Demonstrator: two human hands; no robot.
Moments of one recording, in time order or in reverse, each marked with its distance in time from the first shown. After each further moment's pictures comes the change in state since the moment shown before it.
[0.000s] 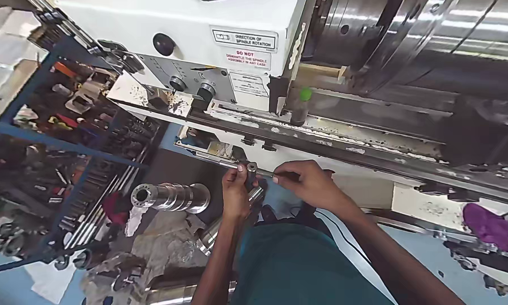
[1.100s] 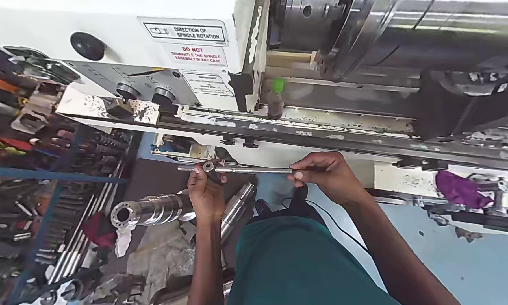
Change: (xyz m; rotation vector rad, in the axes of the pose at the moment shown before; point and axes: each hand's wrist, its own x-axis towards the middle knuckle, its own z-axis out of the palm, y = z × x) left_hand 0.029 0.001 -0.025 -0.152 0.005 0.066; right_hand -0.045 0.042 -0.028 0.828 0.201 -0.011
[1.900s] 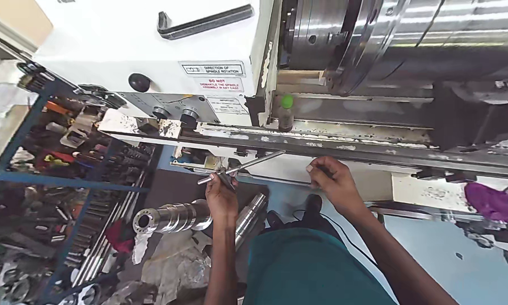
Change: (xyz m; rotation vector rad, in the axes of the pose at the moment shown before) left_hand 0.015 -0.007 0.001 0.011 0.253 -0.094; right_hand 0.006 0.014 0.011 -0.455 0.380 0.049
